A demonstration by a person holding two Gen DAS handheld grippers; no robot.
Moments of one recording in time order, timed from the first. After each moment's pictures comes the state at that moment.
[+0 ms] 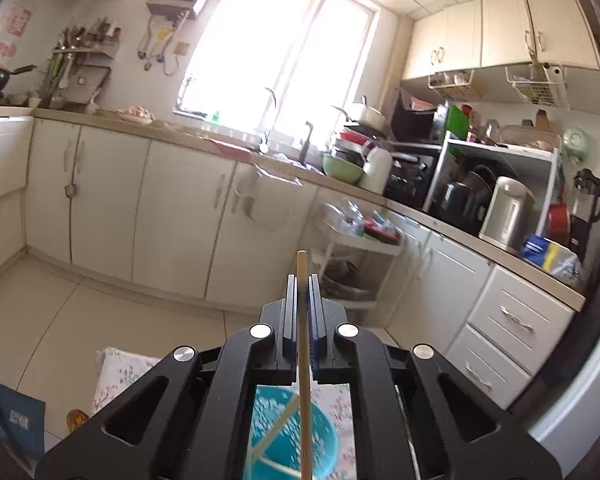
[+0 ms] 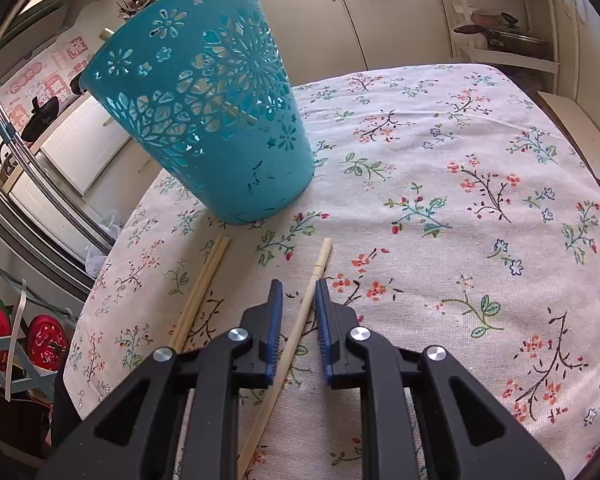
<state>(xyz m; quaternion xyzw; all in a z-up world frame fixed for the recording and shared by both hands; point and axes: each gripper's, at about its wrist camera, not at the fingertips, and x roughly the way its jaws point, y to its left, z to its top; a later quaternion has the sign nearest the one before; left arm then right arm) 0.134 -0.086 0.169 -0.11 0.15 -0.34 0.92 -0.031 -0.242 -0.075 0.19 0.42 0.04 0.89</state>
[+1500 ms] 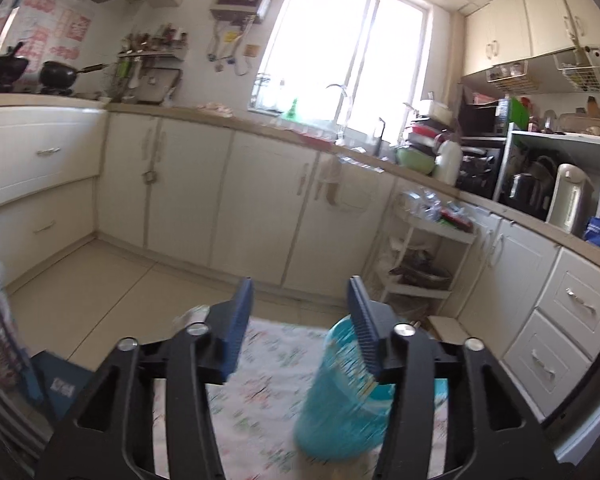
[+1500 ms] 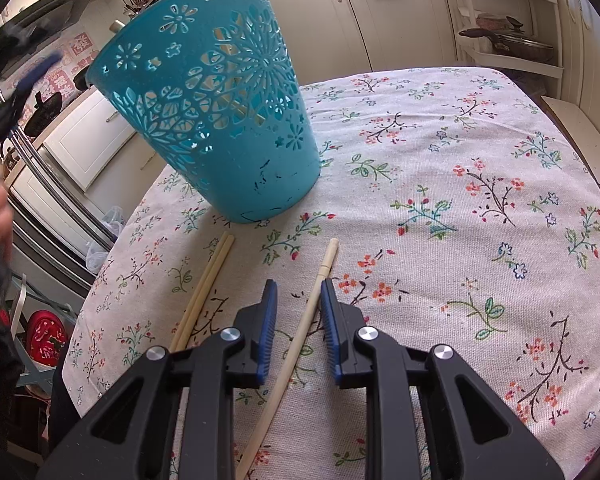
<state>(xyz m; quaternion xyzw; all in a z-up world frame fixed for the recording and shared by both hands) 0.100 -0.005 0.076 -0.10 0.17 -0.20 0.96 -0.034 -0.237 -0.074 0.18 0.42 0.04 0.89</state>
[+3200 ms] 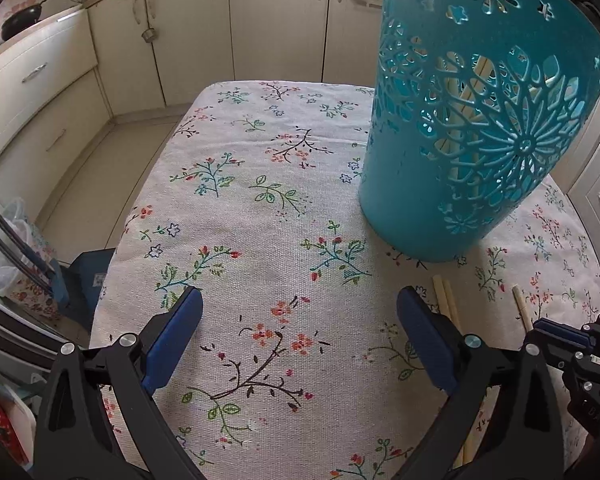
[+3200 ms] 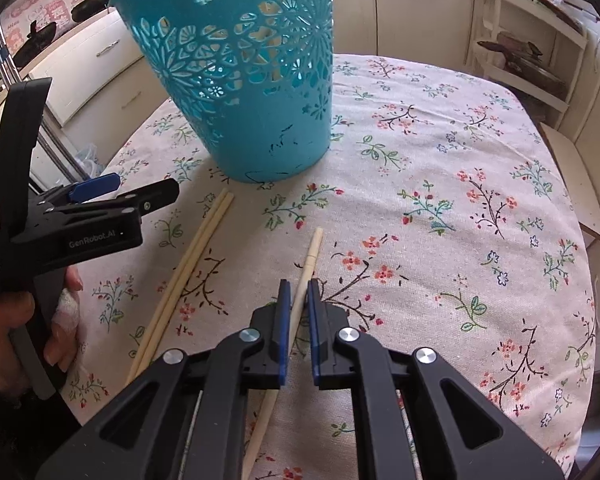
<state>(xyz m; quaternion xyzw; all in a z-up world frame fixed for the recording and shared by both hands) 0.119 -0.057 -0.085 0.06 0.44 -0.16 0.88 -0.028 -0.210 -0.067 0.07 0.49 0.02 0.87</state>
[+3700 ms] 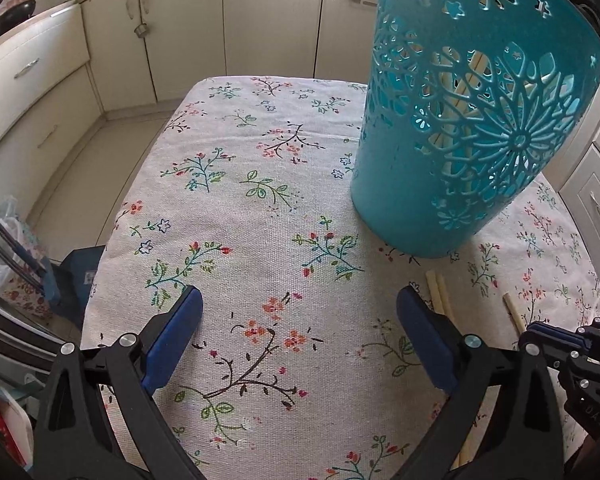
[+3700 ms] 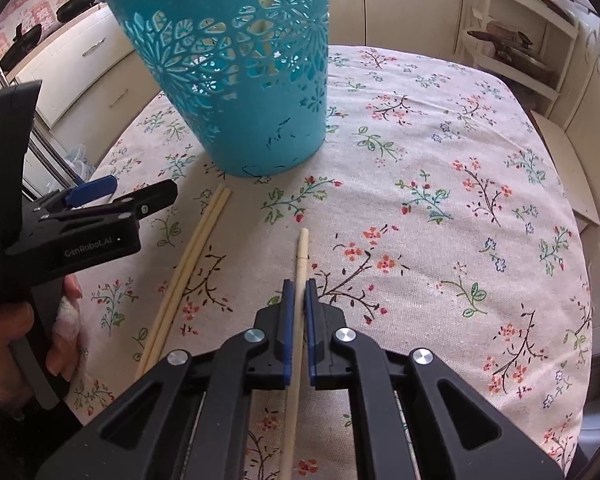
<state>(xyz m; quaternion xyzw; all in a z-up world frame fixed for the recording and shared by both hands) 0.120 -0.056 -0.086 0.05 0.45 -0.18 0.87 -0.026 -0.209 -0.065 0.09 0.51 0.00 0.86</state>
